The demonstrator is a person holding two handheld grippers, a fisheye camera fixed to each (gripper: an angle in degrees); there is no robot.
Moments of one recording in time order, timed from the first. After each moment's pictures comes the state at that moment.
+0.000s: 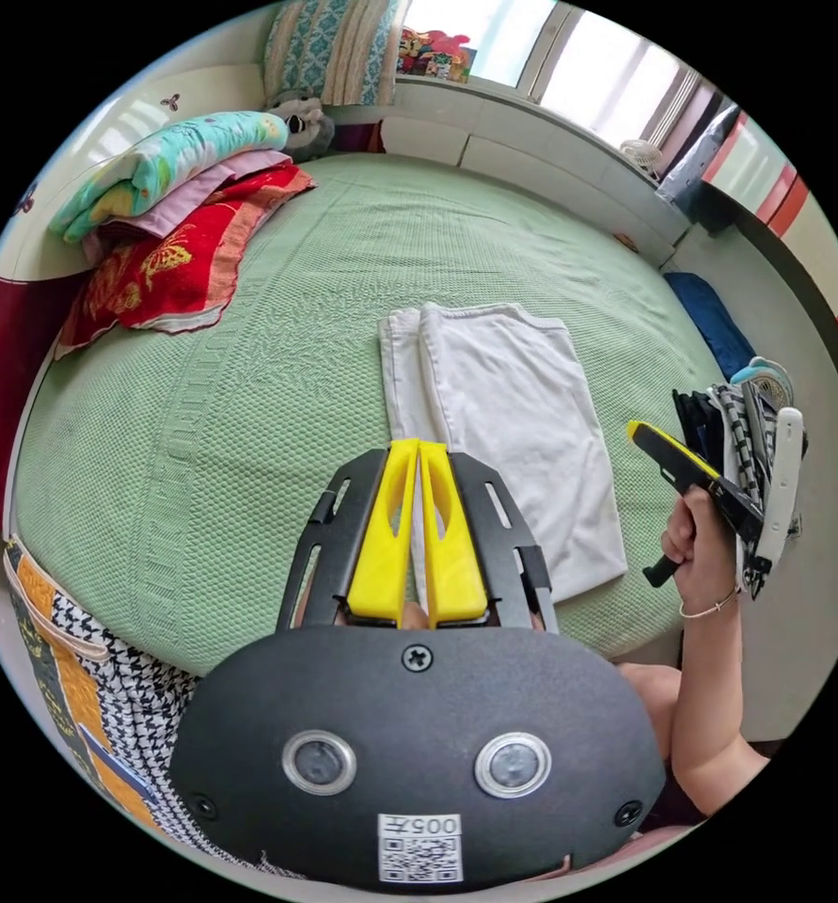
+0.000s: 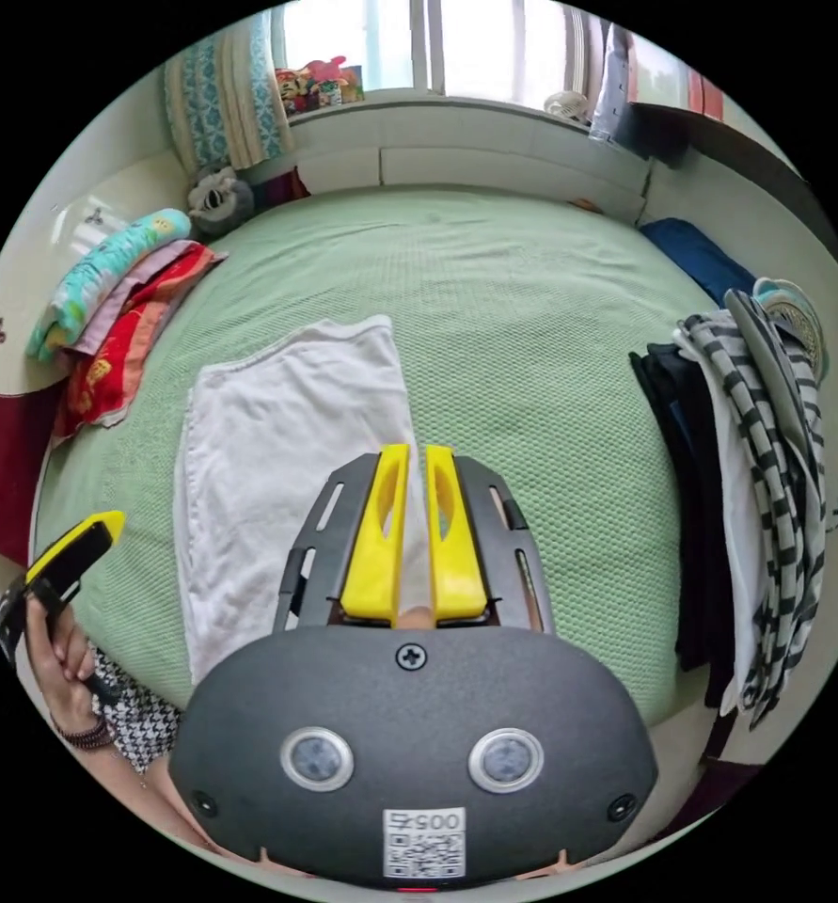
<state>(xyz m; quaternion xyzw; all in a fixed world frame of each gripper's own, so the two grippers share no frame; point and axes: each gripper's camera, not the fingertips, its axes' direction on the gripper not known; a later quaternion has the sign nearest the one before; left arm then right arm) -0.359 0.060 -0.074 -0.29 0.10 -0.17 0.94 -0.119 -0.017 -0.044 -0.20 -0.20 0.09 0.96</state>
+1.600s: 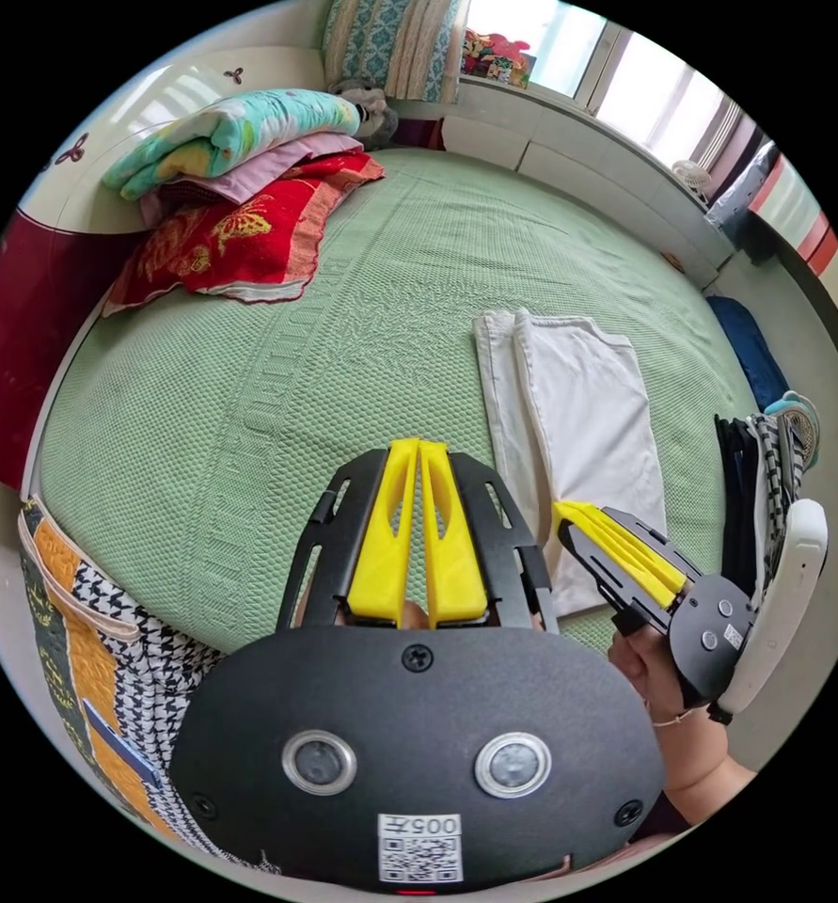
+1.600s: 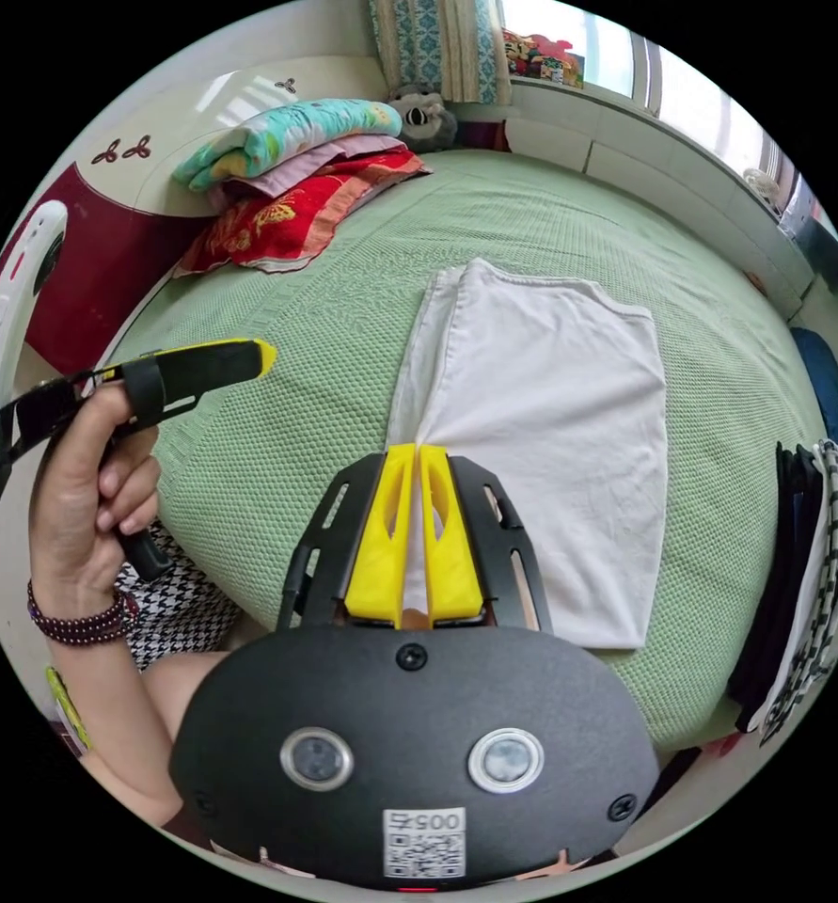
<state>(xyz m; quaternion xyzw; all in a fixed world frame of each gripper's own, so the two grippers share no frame) -0.403 0.082 -0.080 -0.31 0.05 -0.19 0.93 -0.318 -0.027 -0.129 -0.22 -0.31 -0.09 0.92</state>
